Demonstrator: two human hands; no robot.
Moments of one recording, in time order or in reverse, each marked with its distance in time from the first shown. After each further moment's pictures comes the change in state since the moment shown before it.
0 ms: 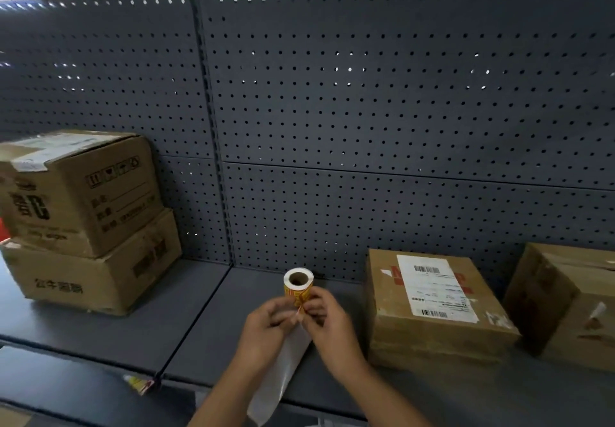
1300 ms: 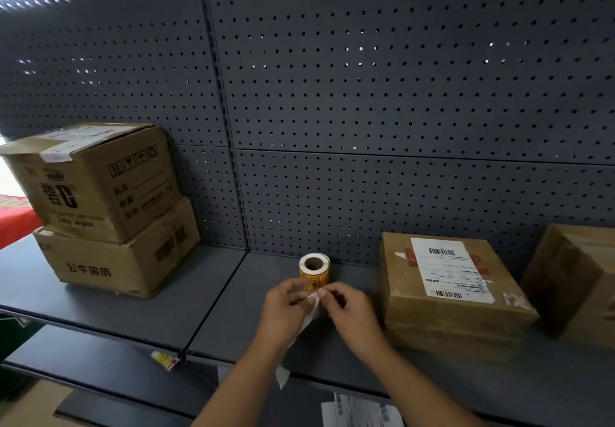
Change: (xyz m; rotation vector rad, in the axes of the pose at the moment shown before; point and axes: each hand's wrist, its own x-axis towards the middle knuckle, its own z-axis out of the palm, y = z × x) left_hand -0.001 0.011 0.009 0.108 0.085 -0.056; right_hand -0.005 0.002 -0.012 -0.046 -0.051 -0.015
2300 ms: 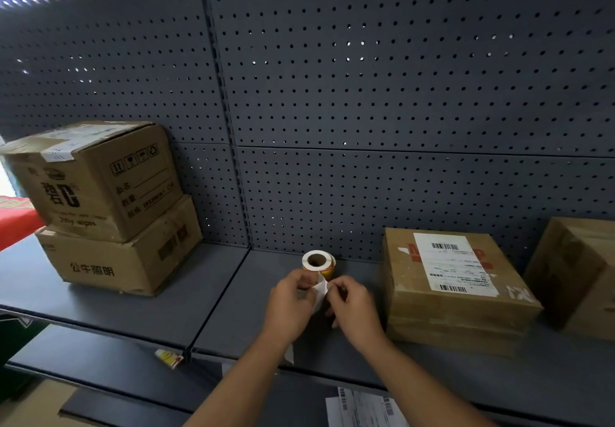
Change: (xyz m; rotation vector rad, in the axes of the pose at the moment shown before) left_hand 0.013 -0.007 -0.003 0.369 0.059 0.234; right_hand 0.003 -0.004 0.011 -0.040 0.103 0.124
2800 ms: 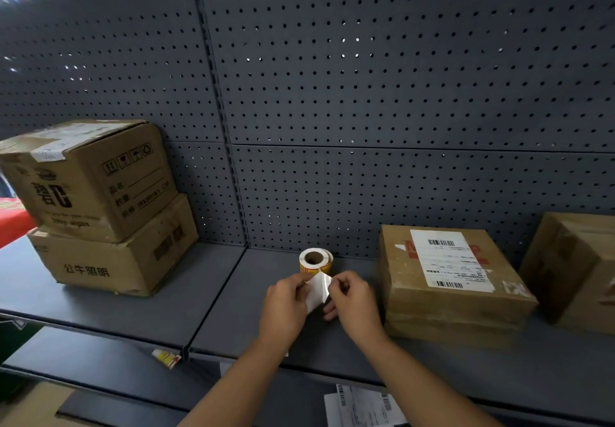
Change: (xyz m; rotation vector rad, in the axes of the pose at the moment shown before) left_hand 0.002 -0.015 0.004 0.192 0.043 0.094; right_hand 0.003 -0.002 -0.001 0.113 0.033 0.096
